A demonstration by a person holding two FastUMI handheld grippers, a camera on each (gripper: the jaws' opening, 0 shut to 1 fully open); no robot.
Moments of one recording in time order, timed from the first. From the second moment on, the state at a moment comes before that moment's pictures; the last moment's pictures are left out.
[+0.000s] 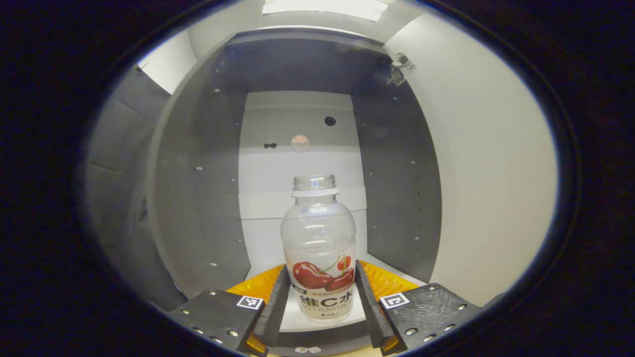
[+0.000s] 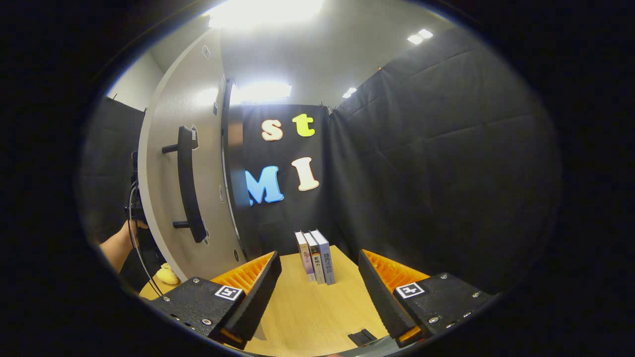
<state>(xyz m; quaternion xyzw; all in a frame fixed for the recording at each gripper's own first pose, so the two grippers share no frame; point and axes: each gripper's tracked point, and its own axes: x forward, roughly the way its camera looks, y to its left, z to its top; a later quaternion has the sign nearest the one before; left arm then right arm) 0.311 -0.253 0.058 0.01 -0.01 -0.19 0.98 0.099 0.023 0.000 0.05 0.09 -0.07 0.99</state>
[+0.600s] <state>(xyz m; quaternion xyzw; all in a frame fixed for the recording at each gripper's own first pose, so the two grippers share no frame) 0.188 -0.188 0.028 0.00 -0.01 -0.15 0.99 0.073 0.016 -0.006 0.03 0.08 -0.01 1.00</state>
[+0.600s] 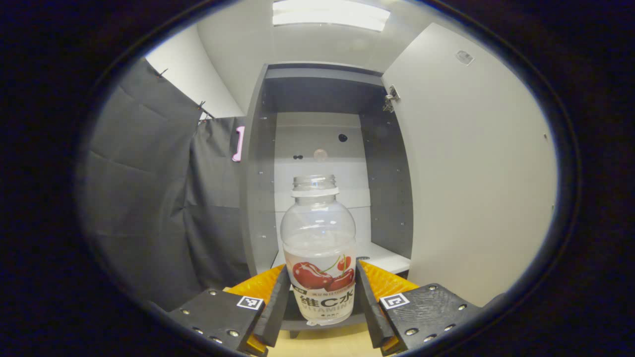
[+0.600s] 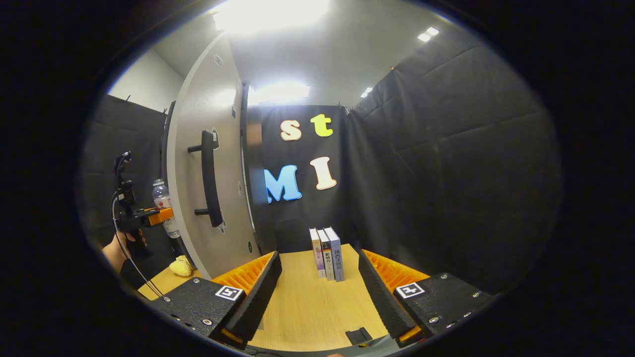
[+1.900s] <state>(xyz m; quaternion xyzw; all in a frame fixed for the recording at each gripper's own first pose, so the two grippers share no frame) 0.007 -0.146 -0.245 -0.02 0.11 -0.12 0.99 0.097 0.050 -0.029 0.01 0.09 0.01 1.00</state>
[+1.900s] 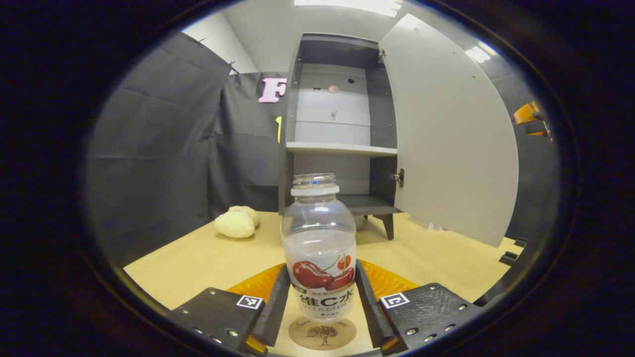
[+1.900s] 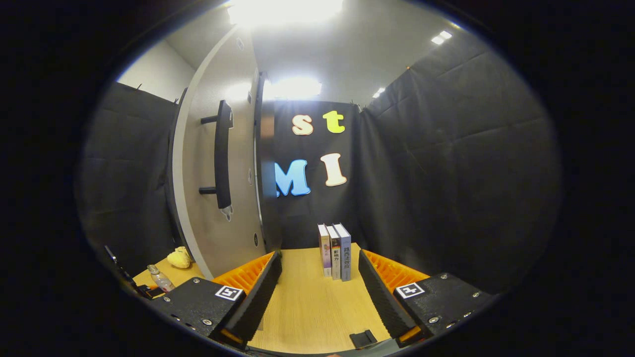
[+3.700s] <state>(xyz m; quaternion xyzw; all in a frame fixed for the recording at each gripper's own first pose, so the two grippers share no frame) -0.031 0.006 -0.018 0.01 0.03 -0.02 1.00 0.139 0.100 0.107 0.01 -0.02 -0.03 1.00</state>
